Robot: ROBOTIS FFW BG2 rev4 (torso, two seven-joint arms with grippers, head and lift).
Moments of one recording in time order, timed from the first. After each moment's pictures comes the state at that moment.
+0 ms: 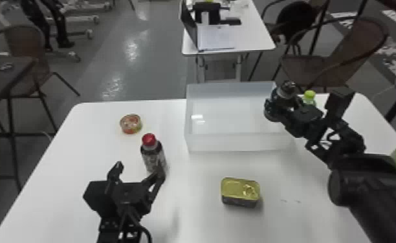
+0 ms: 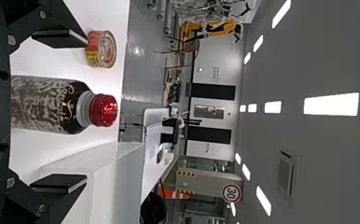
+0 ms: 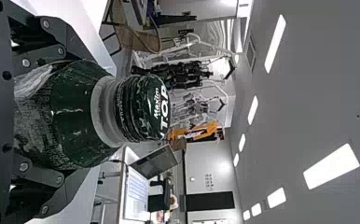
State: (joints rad) left arm 0.40 0.00 -0.04 -1.79 0.06 -0.19 0.09; right arm -0.45 -0.10 0.10 -0.86 -0.25 -0.27 0.63
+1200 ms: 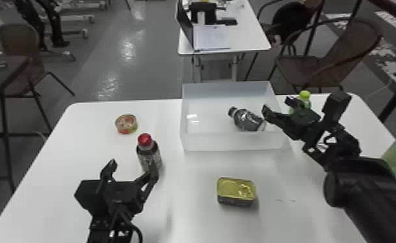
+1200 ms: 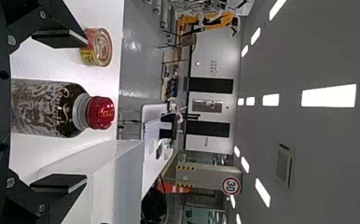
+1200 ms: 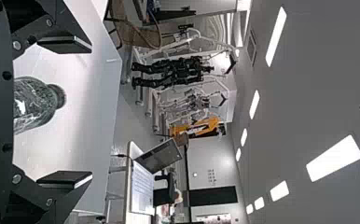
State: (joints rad) left arm 0.39 0.00 -0.01 -1.77 0.05 -0.20 0.03; right arm -0.48 -0.11 0.11 -0.76 -0.28 -0.32 0.65
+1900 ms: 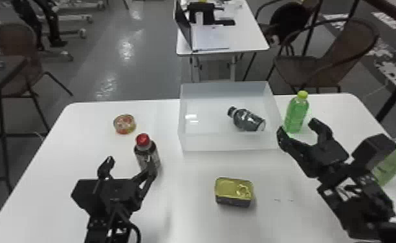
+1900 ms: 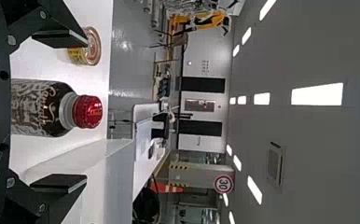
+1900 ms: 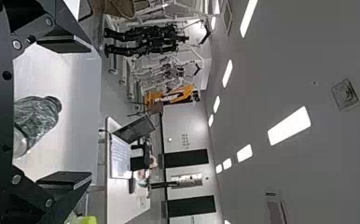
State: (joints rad) left arm 0.38 0.00 -0.01 -1.77 0.04 -0.24 0.03; right arm 0.10 -0.15 0.07 -1.59 -0.28 -0.19 0.36
